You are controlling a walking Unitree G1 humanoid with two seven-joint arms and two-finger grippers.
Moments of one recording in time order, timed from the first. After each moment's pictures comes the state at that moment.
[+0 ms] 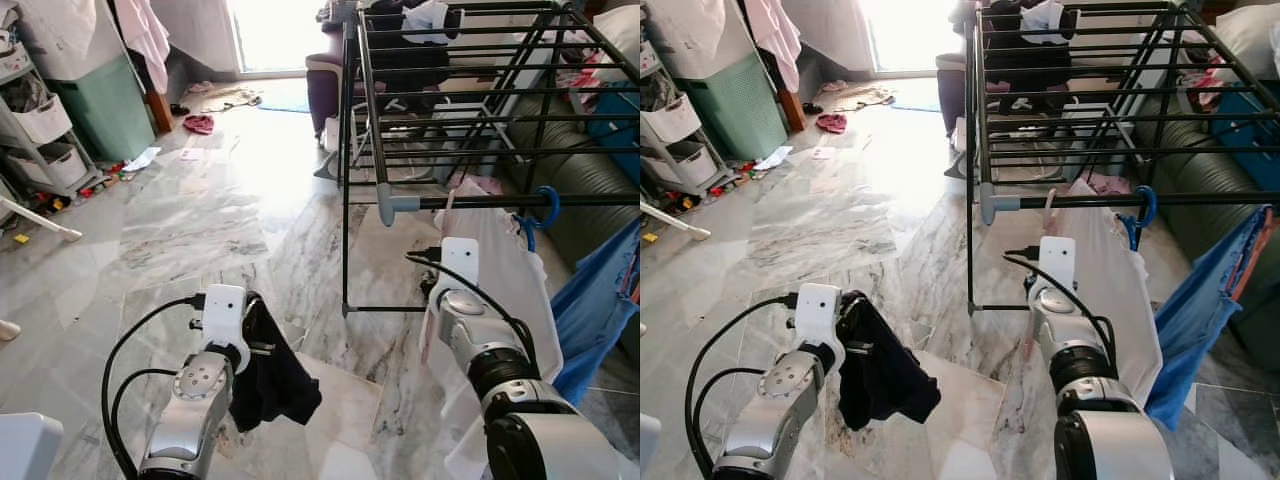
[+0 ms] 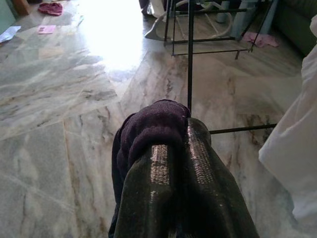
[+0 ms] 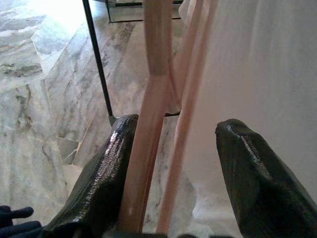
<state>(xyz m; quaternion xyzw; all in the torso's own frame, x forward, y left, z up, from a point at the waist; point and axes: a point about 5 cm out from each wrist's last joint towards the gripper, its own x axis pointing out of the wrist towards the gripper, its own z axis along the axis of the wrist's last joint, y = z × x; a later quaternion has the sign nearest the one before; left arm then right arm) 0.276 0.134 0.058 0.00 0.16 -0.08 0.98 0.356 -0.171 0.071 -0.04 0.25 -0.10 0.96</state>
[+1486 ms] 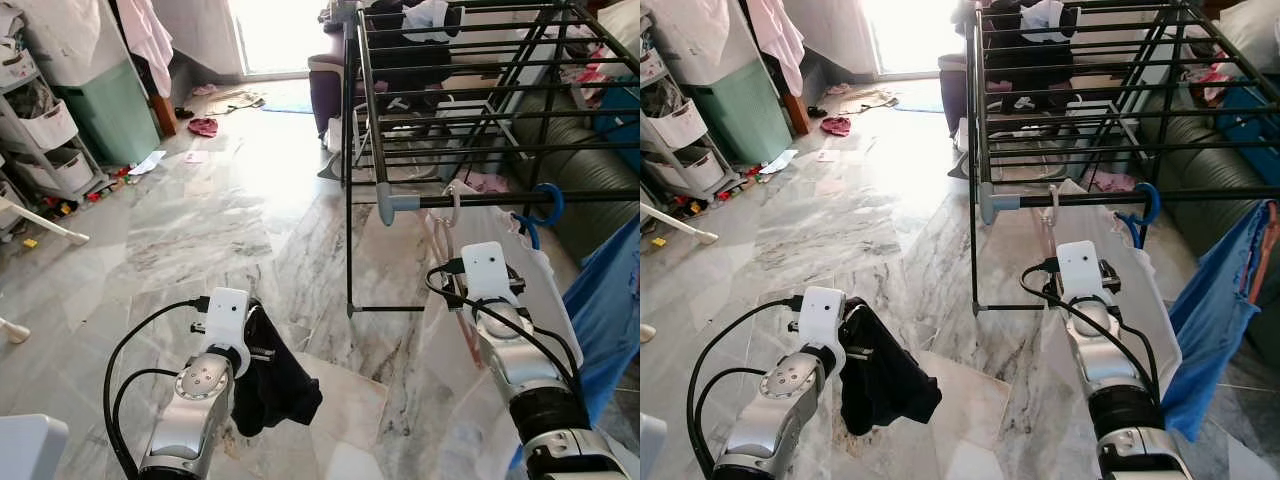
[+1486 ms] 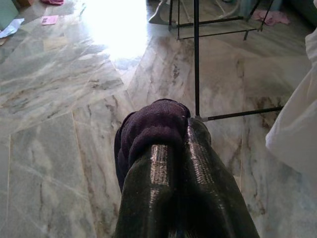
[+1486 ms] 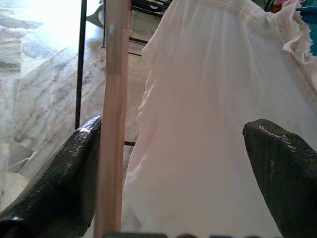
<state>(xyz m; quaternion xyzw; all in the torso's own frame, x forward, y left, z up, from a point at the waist) 0.275 0.136 0.051 0.02 0.19 -0.08 0.98 0.335 -0.208 0.084 -0.16 0.17 -0.07 0.97</state>
